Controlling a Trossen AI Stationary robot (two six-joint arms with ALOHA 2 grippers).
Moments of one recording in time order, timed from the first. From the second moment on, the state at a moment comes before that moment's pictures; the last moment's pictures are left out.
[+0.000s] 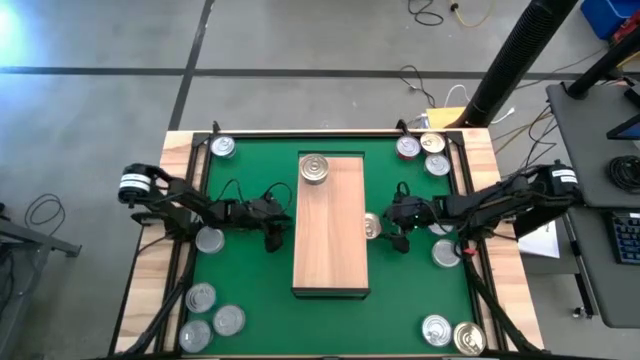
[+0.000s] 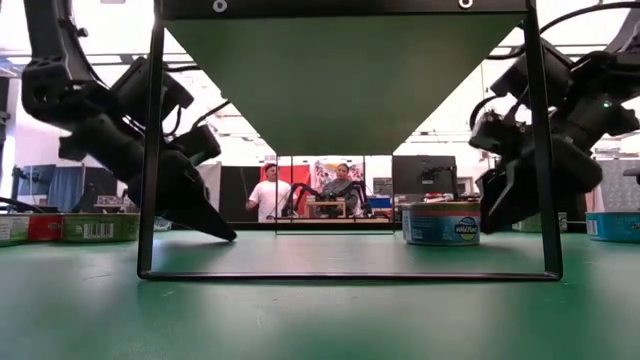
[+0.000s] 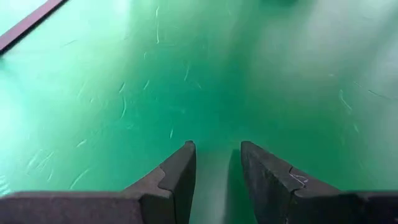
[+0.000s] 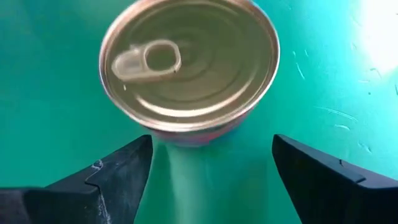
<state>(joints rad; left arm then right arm) 0.06 1.61 0.28 0.72 -0.09 -0.19 -0.07 1.30 0.25 0.29 -0.02 0.12</state>
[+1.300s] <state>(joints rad) 0.03 1.80 0.32 1.06 -0.21 -0.20 -0.07 1.30 0.24 0.27 0.00 -0.08</state>
